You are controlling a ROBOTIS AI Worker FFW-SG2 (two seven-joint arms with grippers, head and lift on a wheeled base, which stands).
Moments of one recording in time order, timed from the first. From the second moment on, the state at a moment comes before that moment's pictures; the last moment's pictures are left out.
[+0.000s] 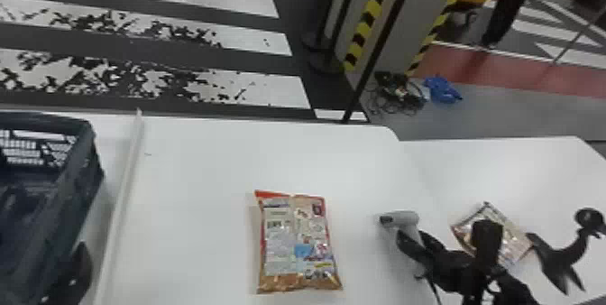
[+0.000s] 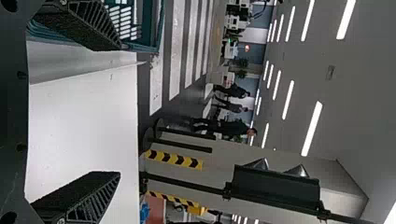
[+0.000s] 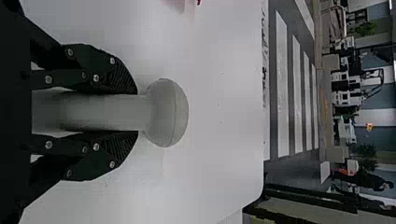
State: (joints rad) left arm 0.76 0.20 0.01 -2.22 0.27 -0.01 -0.25; right arm 0.32 -0.34 -0.46 -1.47 -0.20 0.26 0.58
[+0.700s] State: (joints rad) left arm 0.71 0.20 -0.01 -2.20 0.28 0.00 -0.25; right arm 0.51 -0.10 -0.57 -2.00 -0.31 0.60 0.52
